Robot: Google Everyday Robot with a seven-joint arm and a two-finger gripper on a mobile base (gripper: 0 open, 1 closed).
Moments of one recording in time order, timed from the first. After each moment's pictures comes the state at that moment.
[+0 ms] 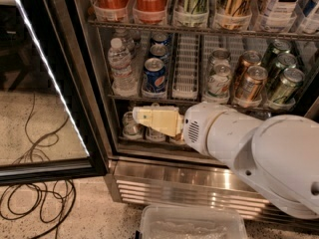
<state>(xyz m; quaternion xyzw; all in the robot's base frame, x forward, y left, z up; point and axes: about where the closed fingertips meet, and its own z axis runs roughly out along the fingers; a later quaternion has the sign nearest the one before) 0.474 -0.040 0.897 -0.10 0.82 0.24 0.51</state>
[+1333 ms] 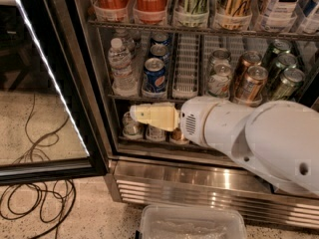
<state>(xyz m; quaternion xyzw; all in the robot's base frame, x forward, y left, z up) 0.487 -0.033 0.893 -0.13 0.83 0.24 0.49</state>
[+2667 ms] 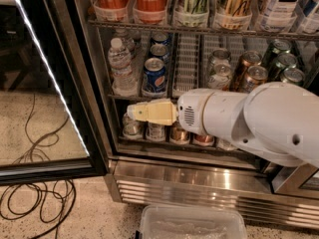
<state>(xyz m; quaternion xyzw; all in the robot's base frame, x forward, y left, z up) 0.504 -0.017 0.889 -0.19 0.82 0.27 0.47</state>
